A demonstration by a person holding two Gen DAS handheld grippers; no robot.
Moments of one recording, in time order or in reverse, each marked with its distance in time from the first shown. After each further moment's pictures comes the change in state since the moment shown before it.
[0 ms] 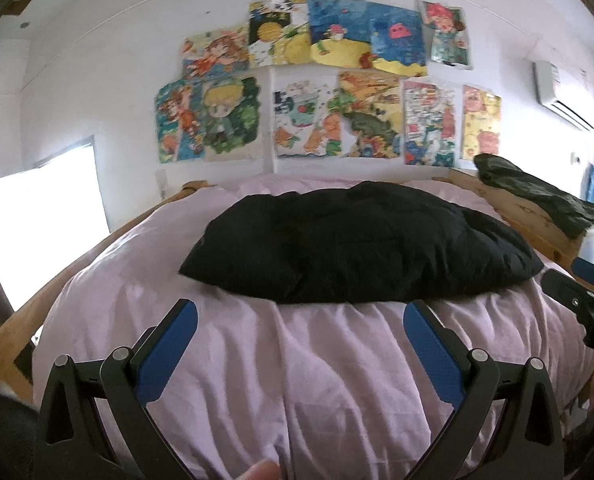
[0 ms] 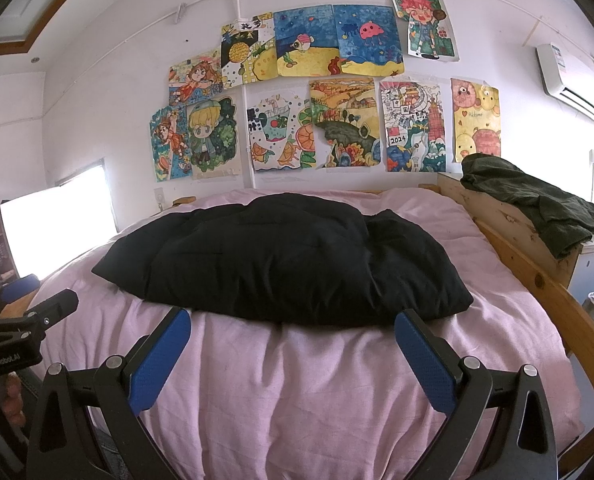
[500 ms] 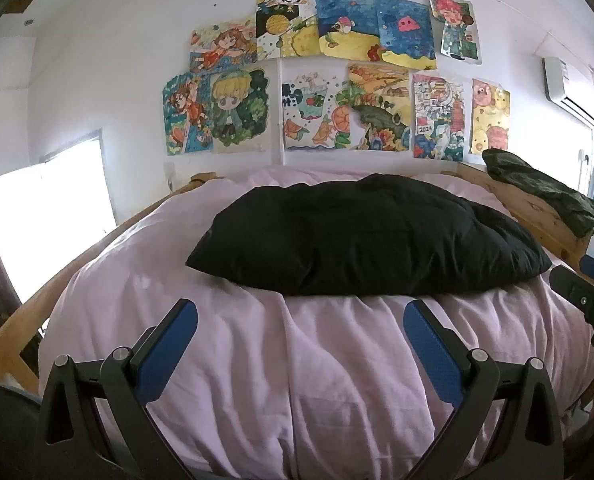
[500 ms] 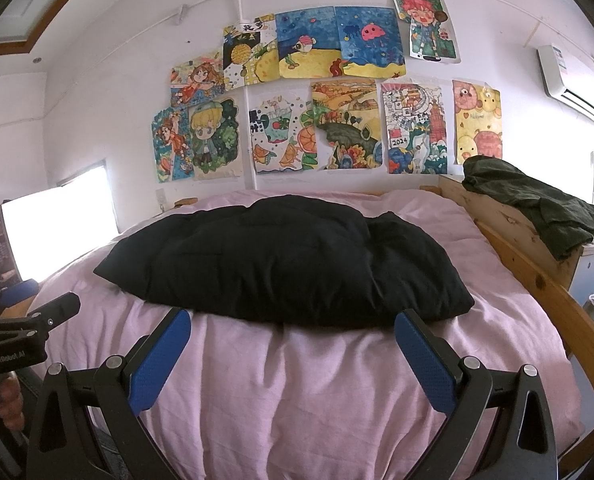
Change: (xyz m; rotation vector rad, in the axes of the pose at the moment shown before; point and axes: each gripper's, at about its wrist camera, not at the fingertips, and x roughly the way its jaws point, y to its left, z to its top) left arm 0.000 0.004 -0.002 0.009 0.021 0.014; right arm 0.001 0.004 -0.001 0.002 0.000 -0.005
